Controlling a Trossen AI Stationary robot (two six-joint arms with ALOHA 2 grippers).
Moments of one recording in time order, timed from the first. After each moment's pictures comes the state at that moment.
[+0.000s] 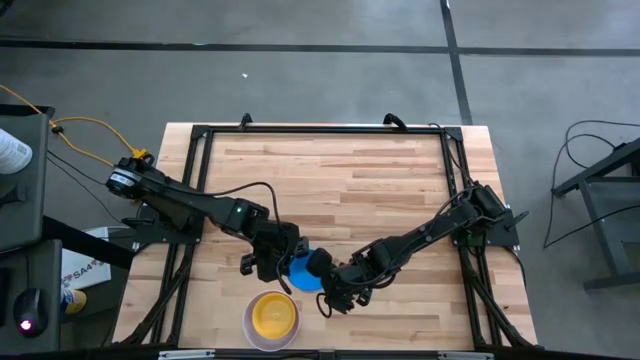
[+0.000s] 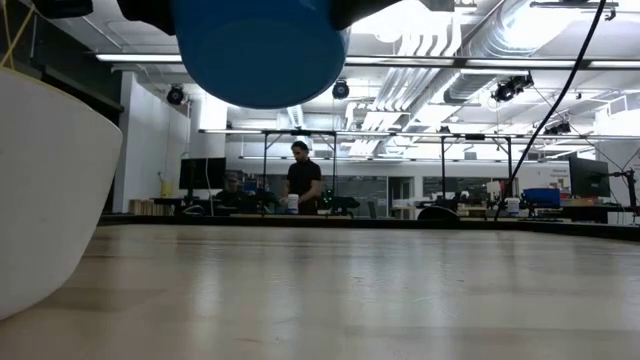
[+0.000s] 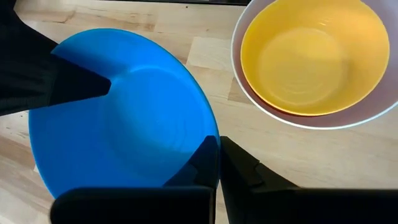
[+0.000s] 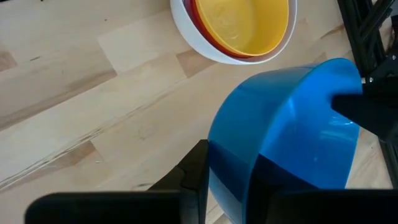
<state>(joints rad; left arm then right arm) -0.31 1.51 1.22 -0.65 0.30 0.99 0.45 1.95 1.68 -0.69 0.17 -0.70</state>
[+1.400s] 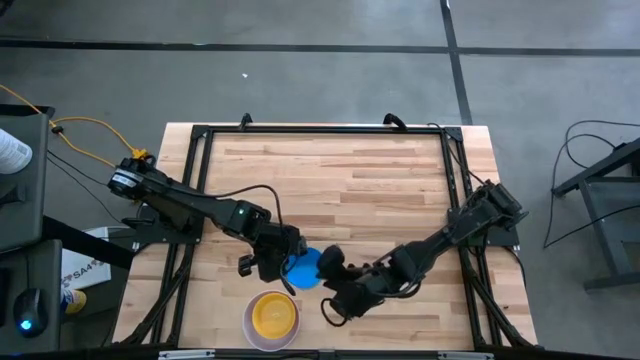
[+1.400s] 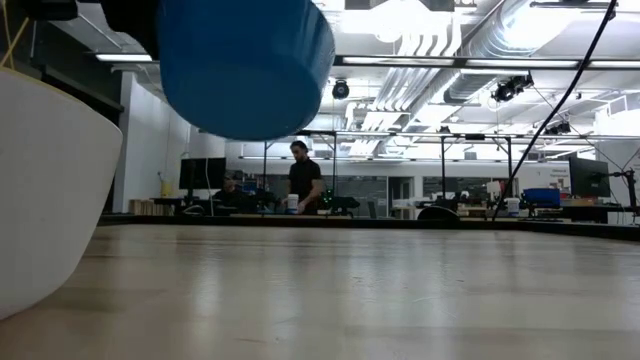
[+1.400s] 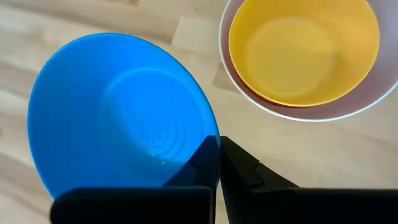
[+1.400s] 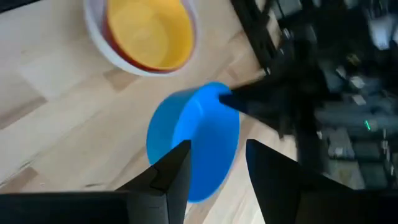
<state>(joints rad) -0.31 1.52 1.22 -0.70 0.28 0.92 0.54 1.86 1.68 -0.62 0.47 -0.62</state>
